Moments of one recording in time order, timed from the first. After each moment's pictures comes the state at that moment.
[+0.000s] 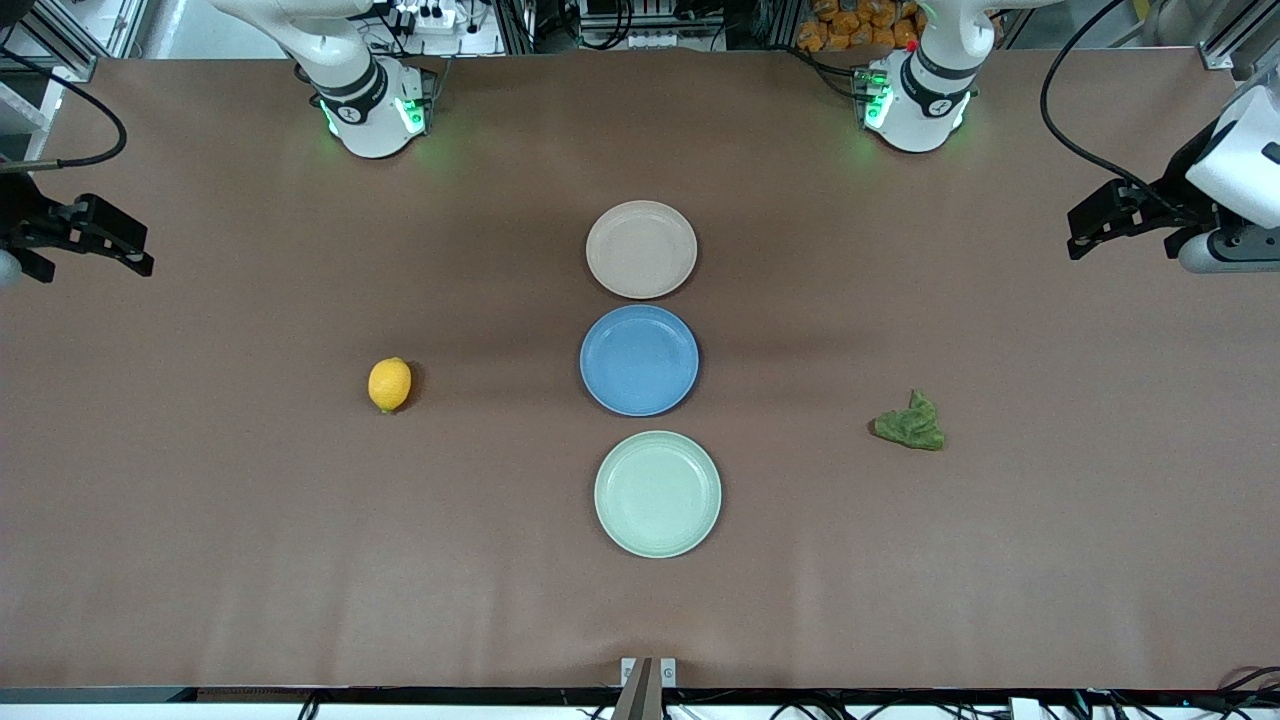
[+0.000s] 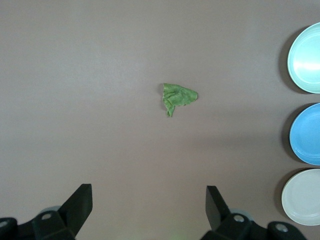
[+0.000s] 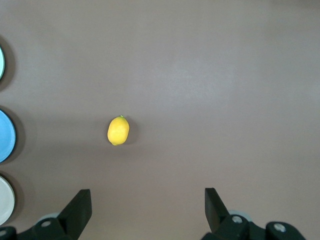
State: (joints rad) left arm 0.01 0.02 -0.14 -1.48 0.03 1.49 -0.12; right arm -0.01 0.04 0.03 -1.45 -0.04 1.51 -0.07
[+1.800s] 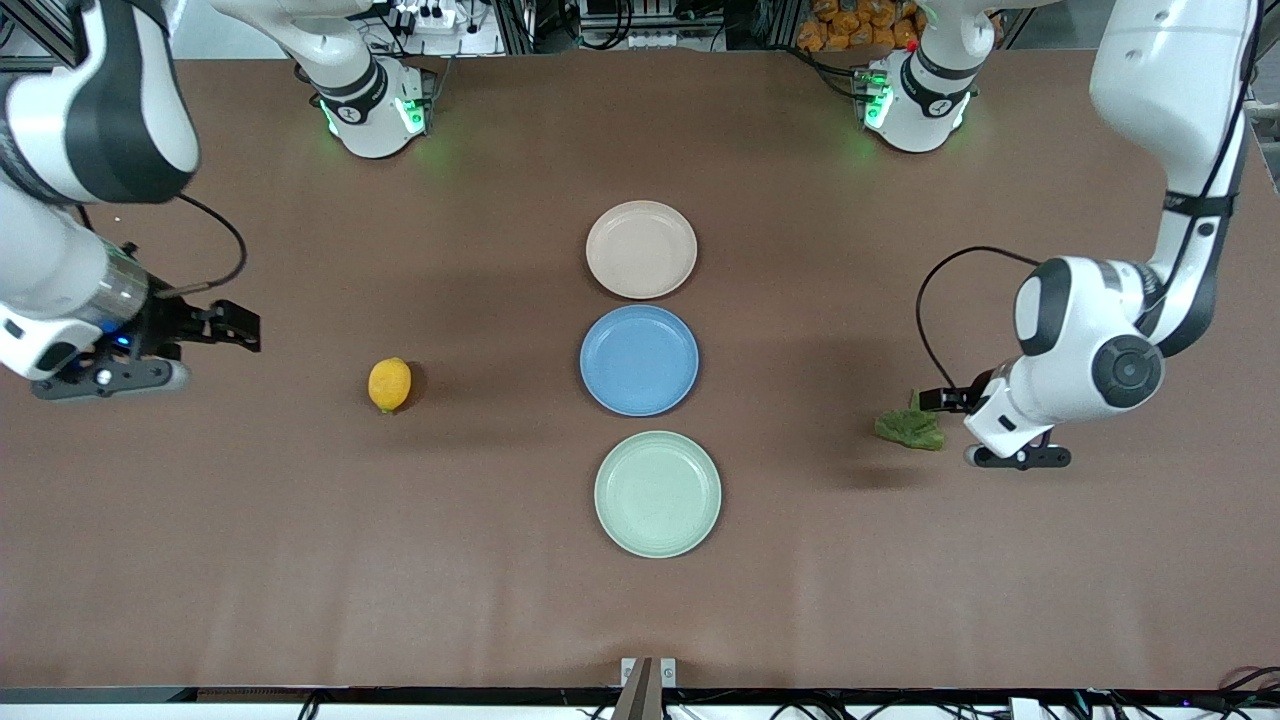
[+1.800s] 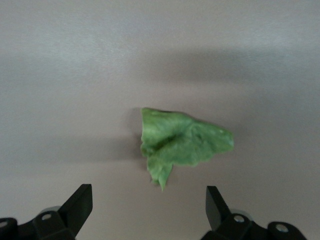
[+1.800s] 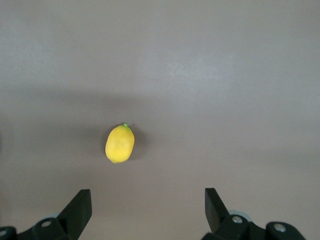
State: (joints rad) left arm 0.02 0.53 -0.14 -1.79 0.03 2.17 -0.12; right arm 0.02 0.17 0.05 -1.72 -0.04 1.84 -0.06
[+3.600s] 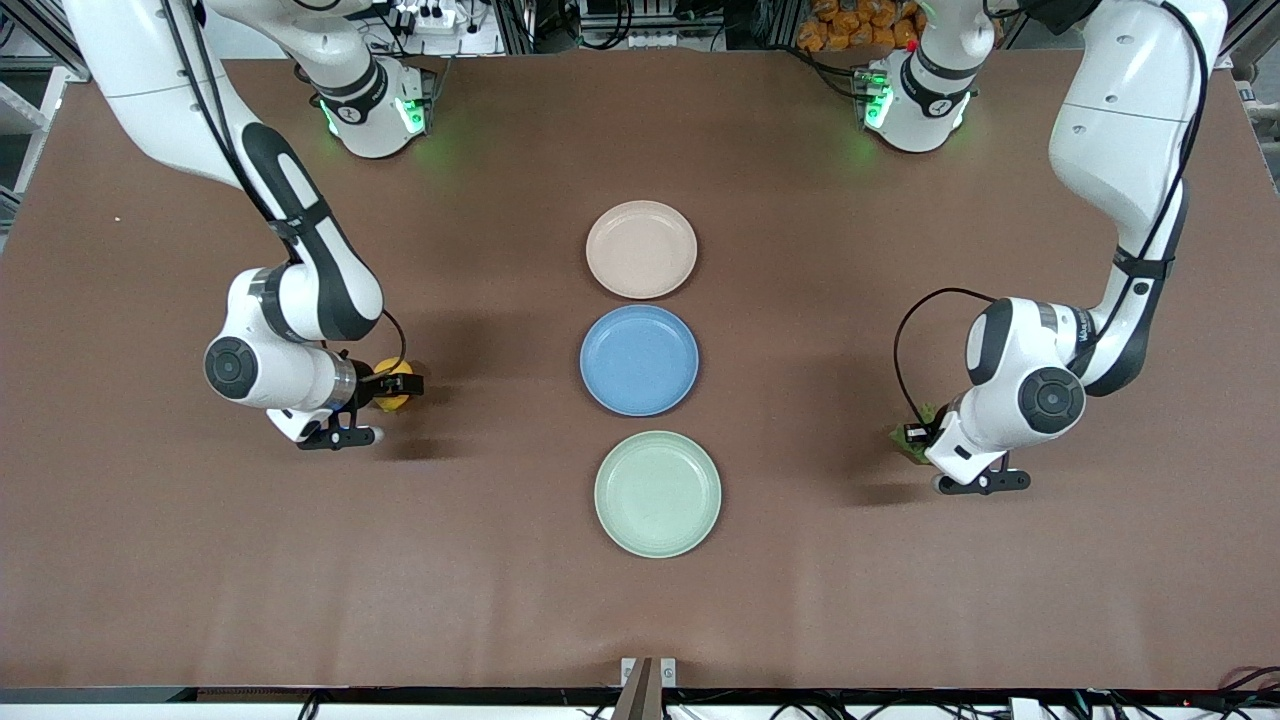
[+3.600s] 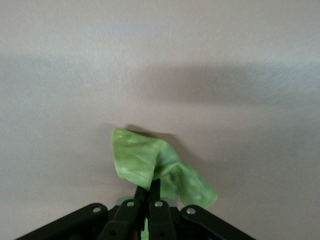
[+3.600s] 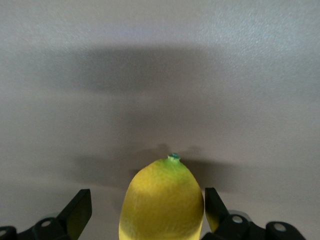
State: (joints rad) left arm -0.01 0.64 -0.15 -1.72 0.14 2.28 -0.29; right arm 0.07 0.53 0.07 -1.96 0.18 2.29 -0.04
